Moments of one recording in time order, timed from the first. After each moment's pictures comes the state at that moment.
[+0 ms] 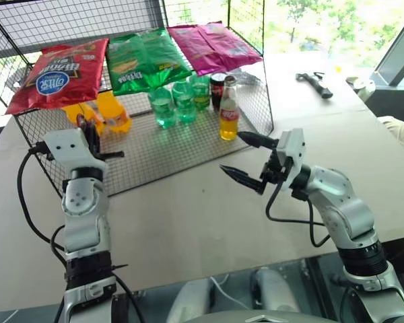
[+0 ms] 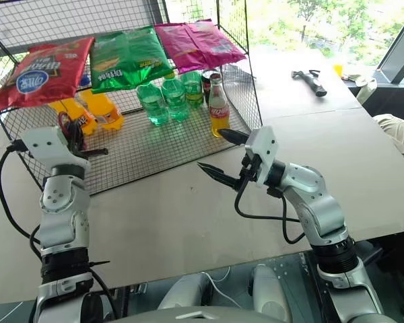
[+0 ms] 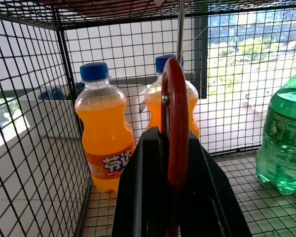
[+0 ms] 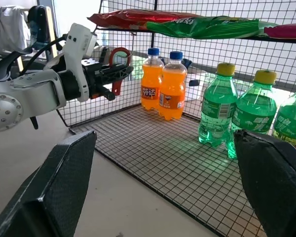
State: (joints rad) left arm -0.25 0.35 0.39 -0.03 -0.14 0.02 -0.01; right arm -0.37 -0.33 0.16 -0.31 0.42 0.28 0.79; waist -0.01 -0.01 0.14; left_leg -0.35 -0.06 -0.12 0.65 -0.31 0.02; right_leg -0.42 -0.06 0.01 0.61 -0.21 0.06
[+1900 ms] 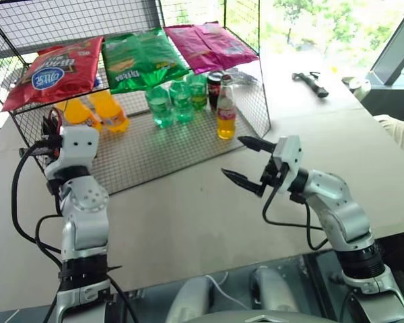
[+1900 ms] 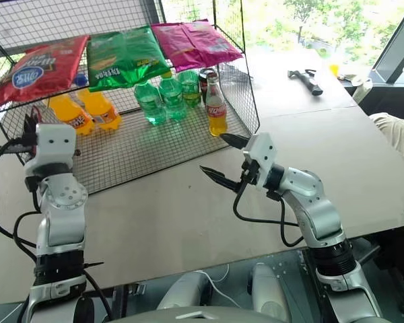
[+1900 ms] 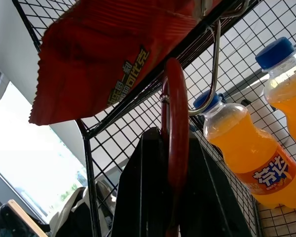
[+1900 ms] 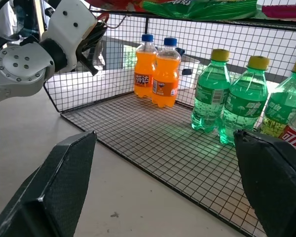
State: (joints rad) left arm -0.25 0.42 0.31 -0.07 0.51 0.15 0.33; right arm -0.34 -0.31 0.17 -0.27 0.36 0.23 0.80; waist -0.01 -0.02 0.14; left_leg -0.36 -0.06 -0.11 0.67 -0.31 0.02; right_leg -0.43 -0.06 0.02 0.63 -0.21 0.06
